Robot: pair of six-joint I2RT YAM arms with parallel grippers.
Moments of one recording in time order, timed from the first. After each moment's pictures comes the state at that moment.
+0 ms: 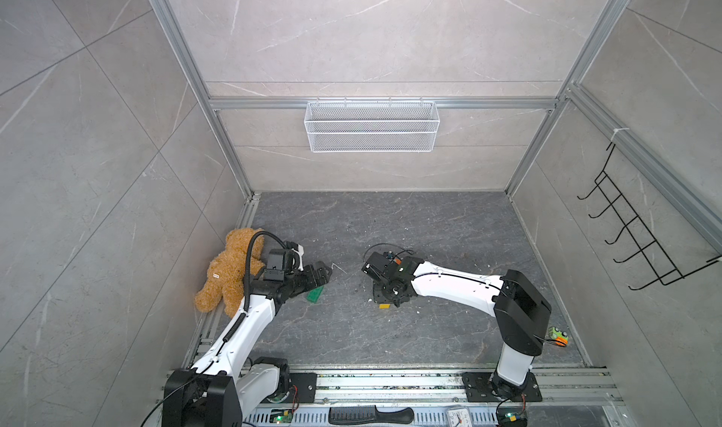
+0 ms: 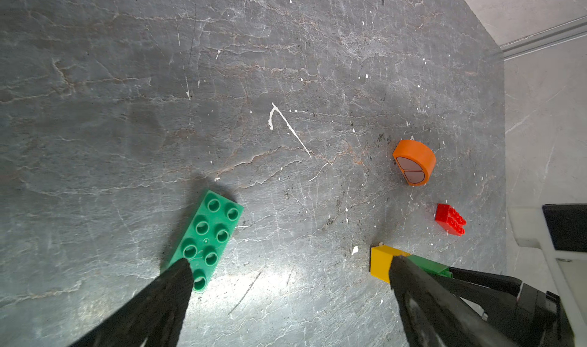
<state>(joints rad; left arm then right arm) -0.15 1.07 0.64 -0.45 0.35 -0.48 0.97 1.84 1.33 -0.81 0.14 0.89</state>
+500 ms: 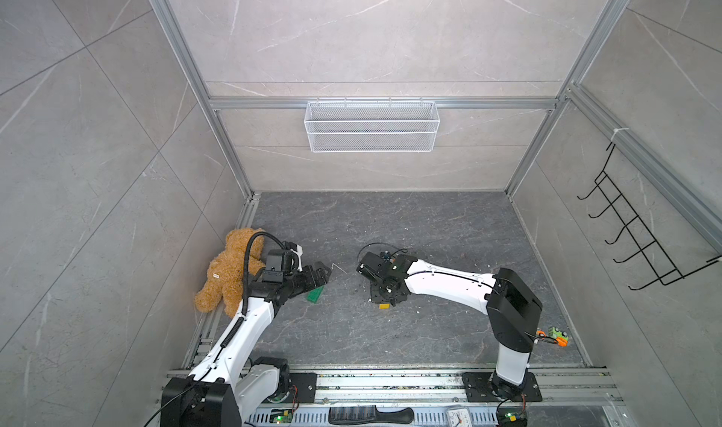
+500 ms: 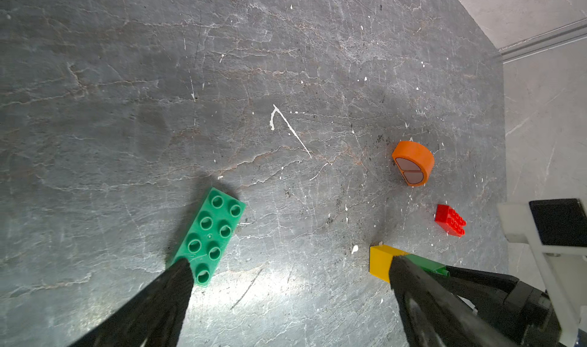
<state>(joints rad) -0.15 1.04 0.64 -0.47 0.33 -0.48 0.98 1.89 1.40 -0.88 0.16 0.89</state>
